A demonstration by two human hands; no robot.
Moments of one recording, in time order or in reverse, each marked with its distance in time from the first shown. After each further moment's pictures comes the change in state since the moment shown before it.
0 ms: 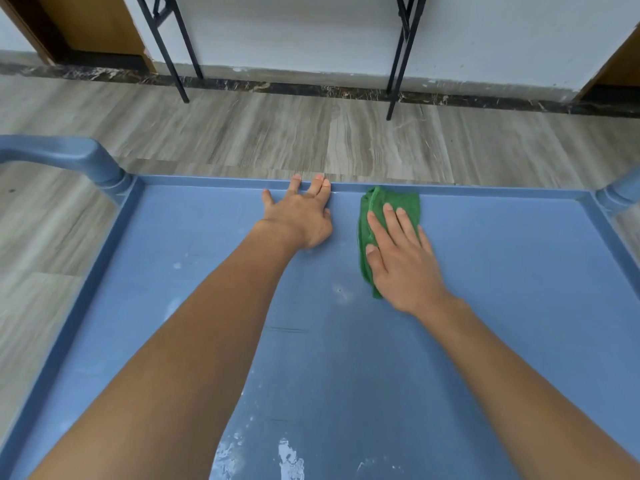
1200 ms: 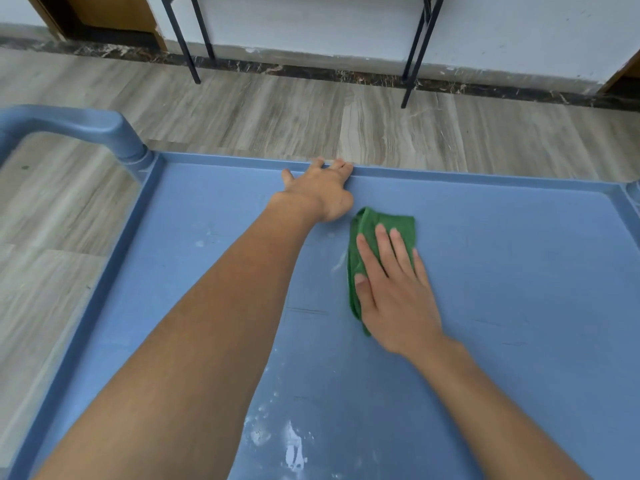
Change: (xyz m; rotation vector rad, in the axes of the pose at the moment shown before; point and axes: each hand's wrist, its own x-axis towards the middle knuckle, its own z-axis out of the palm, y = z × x) left_hand -0.014 -0.007 -0.025 -0.203 -0.052 0.025; right_hand -0.058 -0.055 0.018 -0.001 -0.010 -0.062
